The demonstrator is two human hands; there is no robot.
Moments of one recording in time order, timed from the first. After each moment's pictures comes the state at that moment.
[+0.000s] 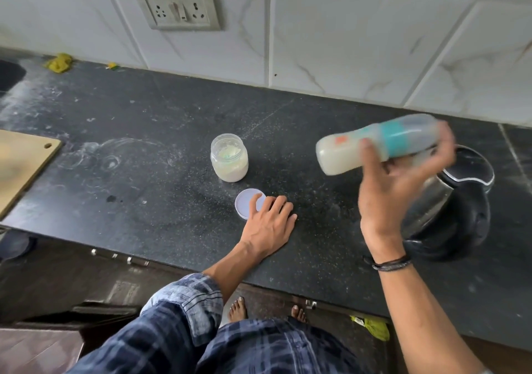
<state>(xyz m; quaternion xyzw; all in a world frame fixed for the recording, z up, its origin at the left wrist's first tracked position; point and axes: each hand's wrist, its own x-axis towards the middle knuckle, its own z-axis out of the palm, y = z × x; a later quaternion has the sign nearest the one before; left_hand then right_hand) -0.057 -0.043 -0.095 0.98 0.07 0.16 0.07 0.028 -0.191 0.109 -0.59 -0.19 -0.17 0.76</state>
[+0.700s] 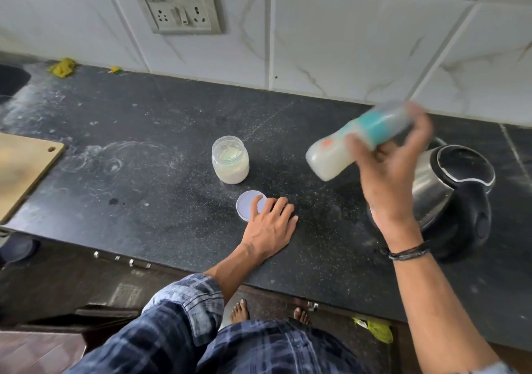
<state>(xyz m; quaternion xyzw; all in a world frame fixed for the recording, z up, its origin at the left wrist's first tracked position) -0.058 -0.043 -0.093 0.98 0.07 0.16 0.07 0.055 -0.196 0.110 -0.63 -0.24 -0.07 0.74</state>
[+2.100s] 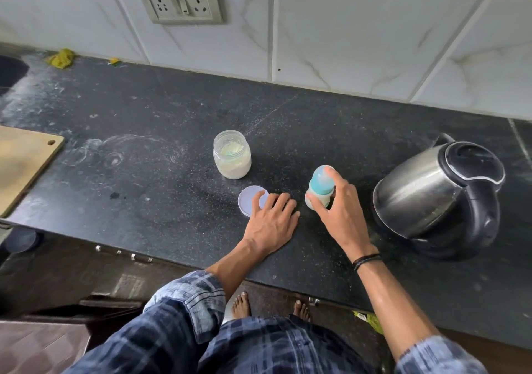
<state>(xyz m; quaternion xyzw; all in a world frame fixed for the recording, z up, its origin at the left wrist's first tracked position) -0.057 -0.042 -0.096 0.98 0.07 0.15 0.08 0.045 -0.202 -0.038 -0.87 -0.32 -0.05 0.37</state>
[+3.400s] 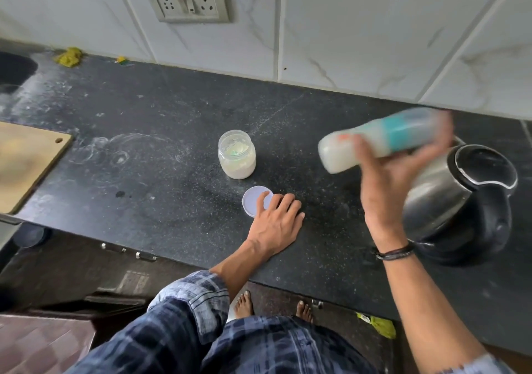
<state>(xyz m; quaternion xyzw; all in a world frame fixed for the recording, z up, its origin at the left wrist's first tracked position) -0.059 -0.045 -0.089 0.98 0.07 0.15 0.08 0.052 -0.182 0.093 -0.61 -0.22 -0.12 0.75</state>
